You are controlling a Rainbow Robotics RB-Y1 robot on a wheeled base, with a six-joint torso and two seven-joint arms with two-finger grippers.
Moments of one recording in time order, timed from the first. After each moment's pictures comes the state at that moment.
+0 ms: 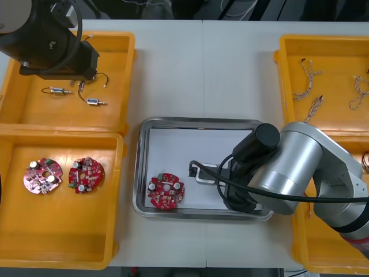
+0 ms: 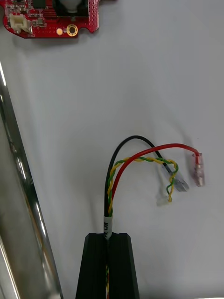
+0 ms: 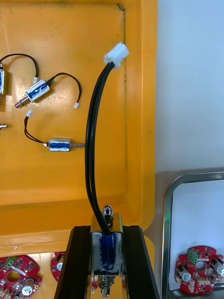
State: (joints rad) right arm -0.41 -0.55 0.65 -2.09 -0.49 1.65 2.00; left arm -0.82 0.63 -0.06 -1.85 0.69 1.91 -1.09
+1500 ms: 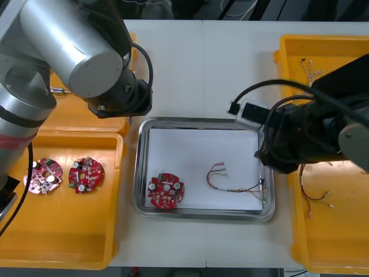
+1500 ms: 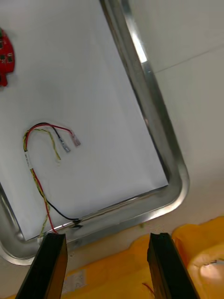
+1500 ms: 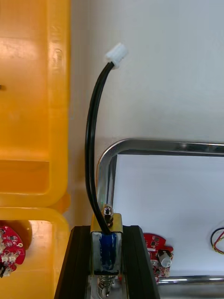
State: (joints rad) right arm -0.43 -0.53 0.15 -2.38 -0.67 1.92 2.00; left arm -0.82 0.55 -0.41 -1.95 0.64 1.89 -0.66
